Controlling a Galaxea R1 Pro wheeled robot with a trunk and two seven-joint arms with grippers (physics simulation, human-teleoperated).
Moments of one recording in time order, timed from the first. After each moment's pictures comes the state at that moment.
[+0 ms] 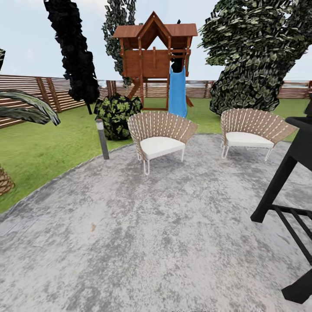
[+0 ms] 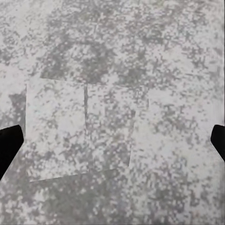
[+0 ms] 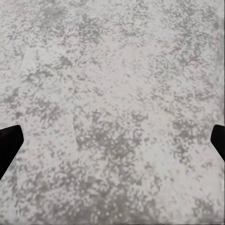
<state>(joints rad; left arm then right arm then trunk) -0.14 0.08 0.09 -0.29 0.00 -0.36 0.00 -0.10 -0.04 -0.01 -0.48 0.00 -0.39 0.00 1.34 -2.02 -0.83</state>
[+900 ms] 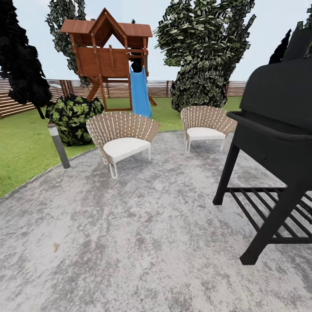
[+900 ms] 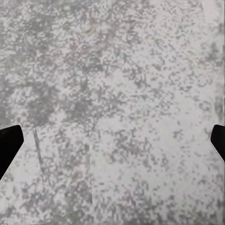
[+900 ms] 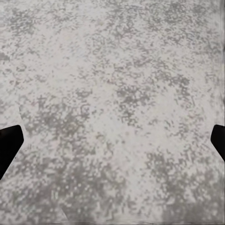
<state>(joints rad) -0.14 0.08 0.09 -0.29 0.01 -0.36 0.00 -0.10 -0.04 -0.01 -0.48 0.00 -0.39 0.00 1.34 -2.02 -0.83</state>
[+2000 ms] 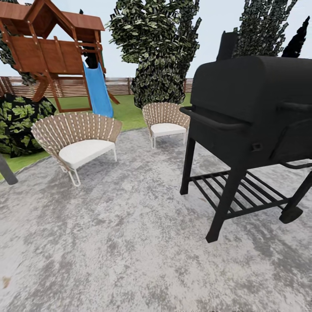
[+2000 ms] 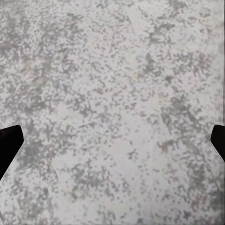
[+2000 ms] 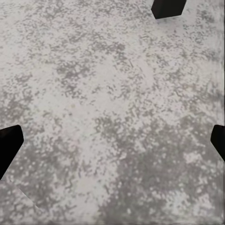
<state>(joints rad) -0.14 0.08 0.09 -0.29 0.01 -0.36 0.00 -0.10 -0.05 -0.01 -0.48 0.00 -0.39 0.00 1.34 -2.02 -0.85</state>
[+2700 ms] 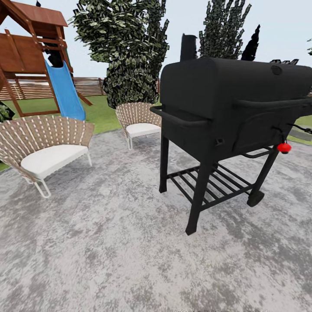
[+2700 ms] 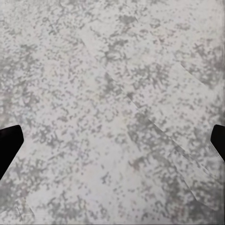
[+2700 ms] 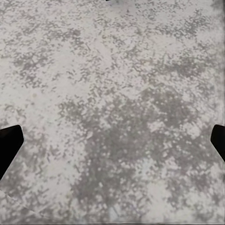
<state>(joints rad) -0.14 0.08 0.09 -0.29 0.00 -0.36 0.00 -0.10 -0.05 -0.01 -0.48 0.00 -0.39 0.00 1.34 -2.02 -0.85</state>
